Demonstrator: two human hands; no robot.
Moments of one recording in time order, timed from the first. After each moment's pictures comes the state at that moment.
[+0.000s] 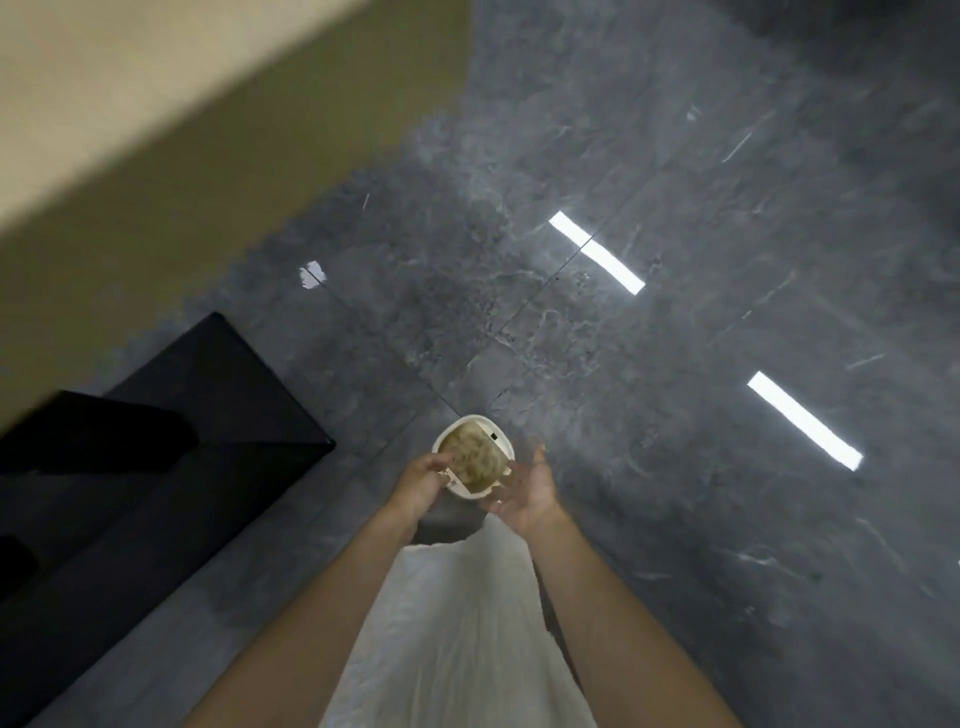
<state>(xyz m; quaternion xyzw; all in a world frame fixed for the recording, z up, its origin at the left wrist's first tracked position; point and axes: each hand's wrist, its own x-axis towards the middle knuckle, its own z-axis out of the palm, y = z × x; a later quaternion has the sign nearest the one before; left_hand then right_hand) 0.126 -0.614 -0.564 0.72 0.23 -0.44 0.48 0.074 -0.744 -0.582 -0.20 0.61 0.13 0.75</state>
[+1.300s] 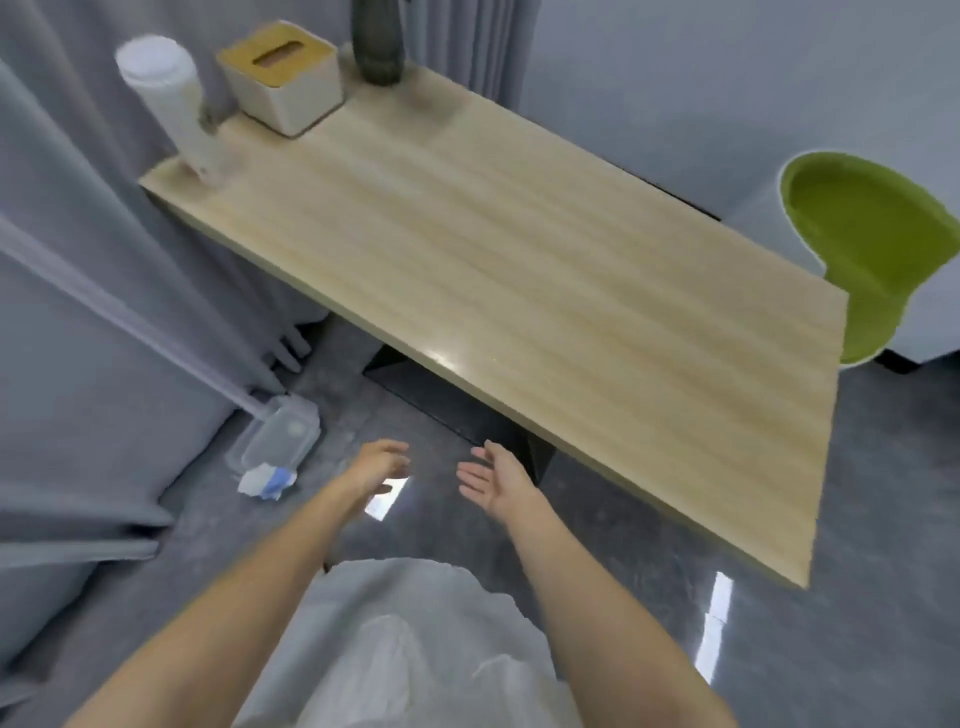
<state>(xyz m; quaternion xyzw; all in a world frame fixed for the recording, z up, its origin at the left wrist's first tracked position) -0.148 -0.288 -0.117 0.50 0.56 -0.05 0.66 -0.009 -0.404 -0.096 -0.61 0.18 0.58 0.51</state>
